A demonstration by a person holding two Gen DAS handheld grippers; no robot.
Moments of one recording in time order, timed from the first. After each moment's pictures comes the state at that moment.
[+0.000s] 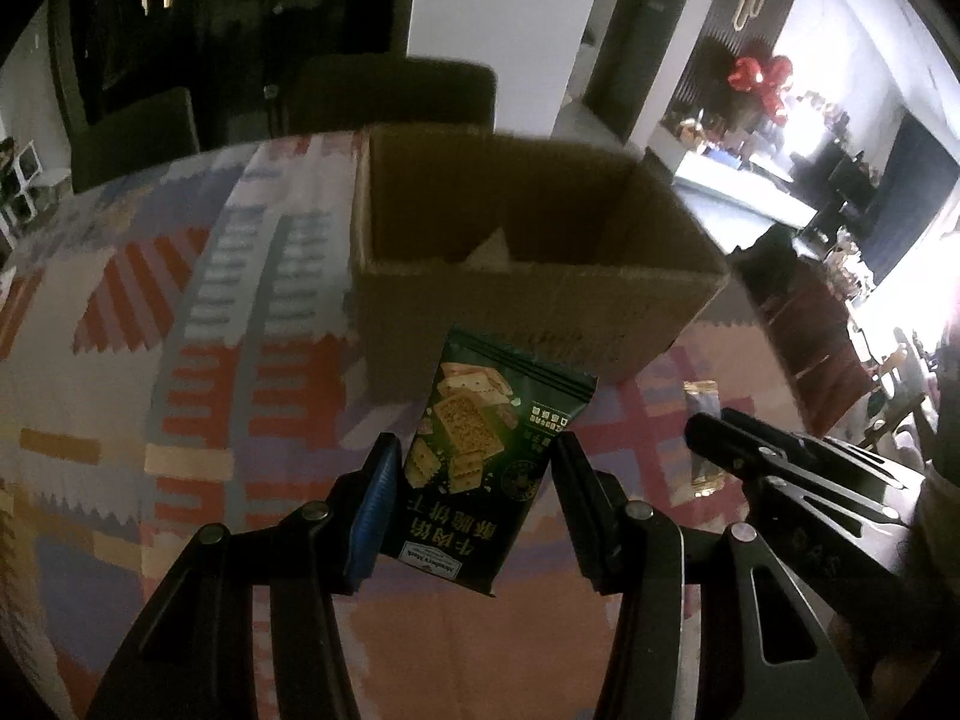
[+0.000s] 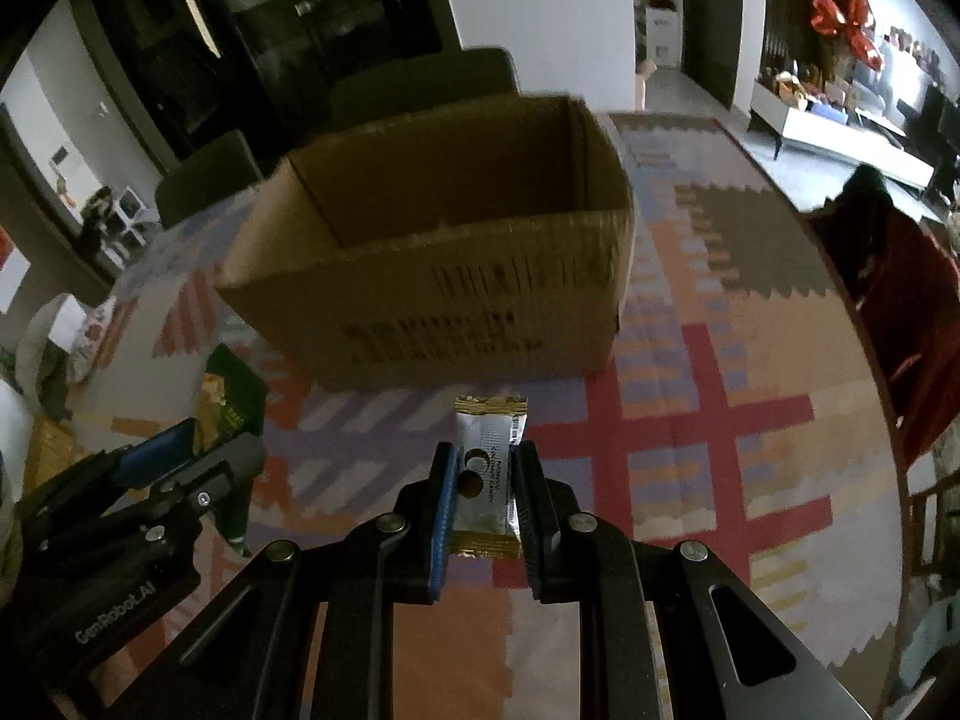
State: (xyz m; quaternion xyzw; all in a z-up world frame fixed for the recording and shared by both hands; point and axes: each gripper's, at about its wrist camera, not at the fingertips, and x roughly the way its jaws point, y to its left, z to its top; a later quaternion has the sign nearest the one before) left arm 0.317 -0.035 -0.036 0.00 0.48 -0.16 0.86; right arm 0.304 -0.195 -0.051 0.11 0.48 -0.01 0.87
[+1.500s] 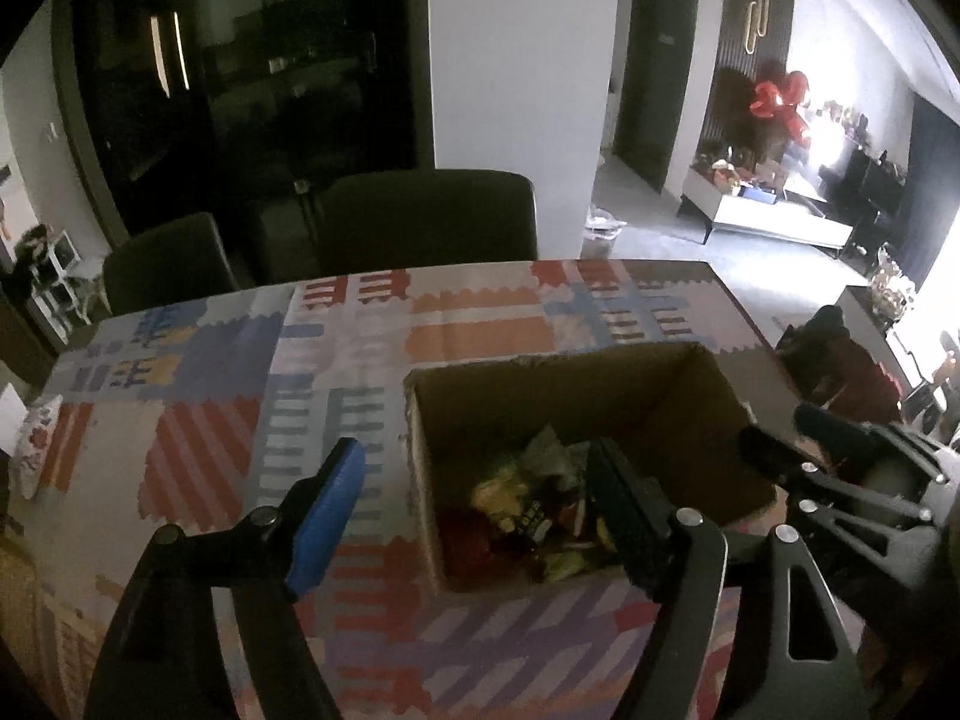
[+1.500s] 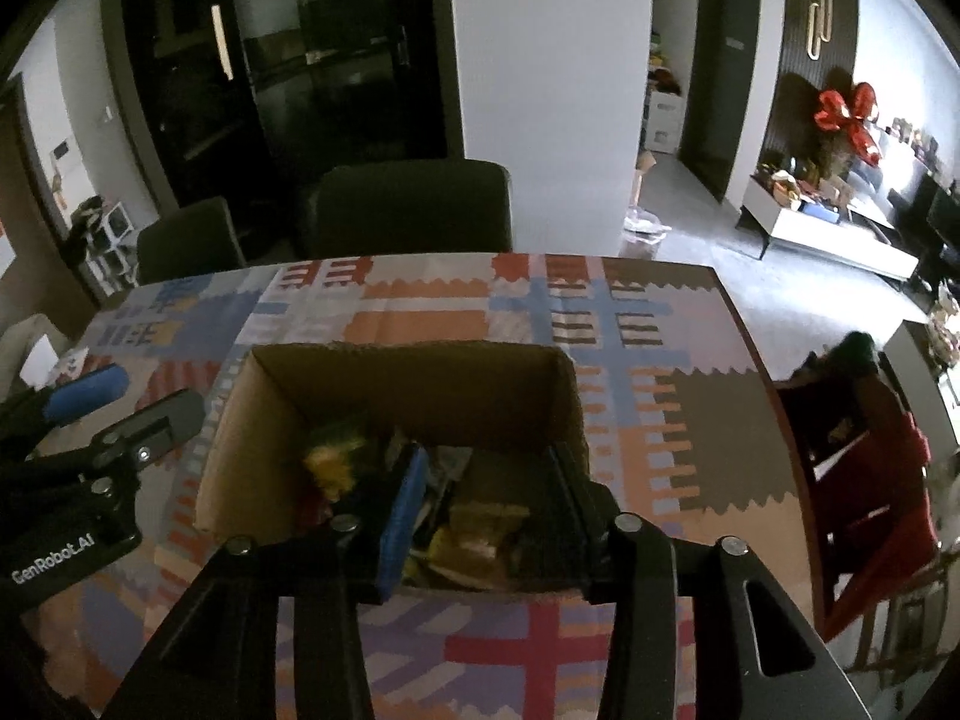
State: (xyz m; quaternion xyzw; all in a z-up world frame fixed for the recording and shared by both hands) left arm 0.421 -0.053 0.032 0.06 0.41 -0.11 0.90; right arm 0.406 -0.218 0.017 0.05 0.42 -0.03 0.90
